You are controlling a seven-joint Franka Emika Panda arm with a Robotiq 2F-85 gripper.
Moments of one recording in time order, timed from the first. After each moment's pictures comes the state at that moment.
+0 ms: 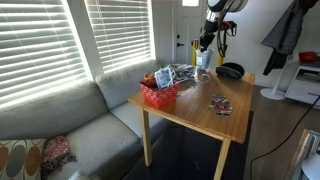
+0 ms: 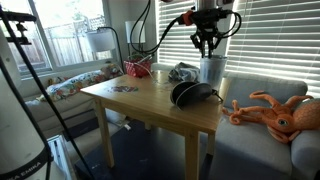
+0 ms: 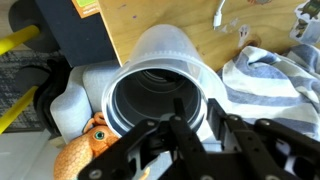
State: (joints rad) arm -0.10 0.12 -0.16 -1.81 0.09 2.19 -0.37
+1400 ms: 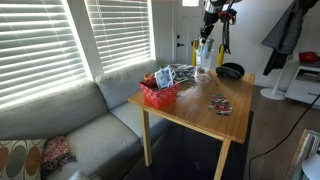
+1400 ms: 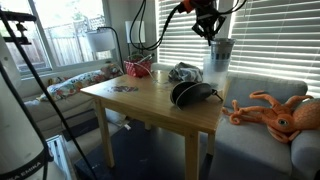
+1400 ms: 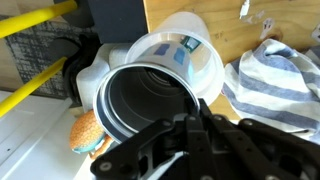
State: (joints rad) arm -0.10 0.06 -0.12 -1.78 -0.10 2.20 -0.37
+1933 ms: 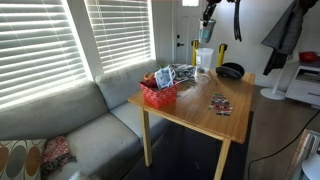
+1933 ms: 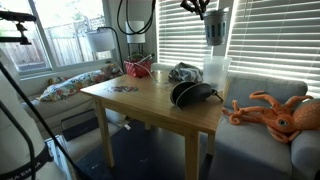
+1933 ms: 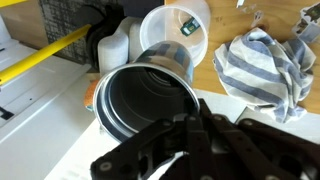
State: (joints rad) arm -0.06 -0.12 -0.06 -1.80 -0.24 2.16 -0.37
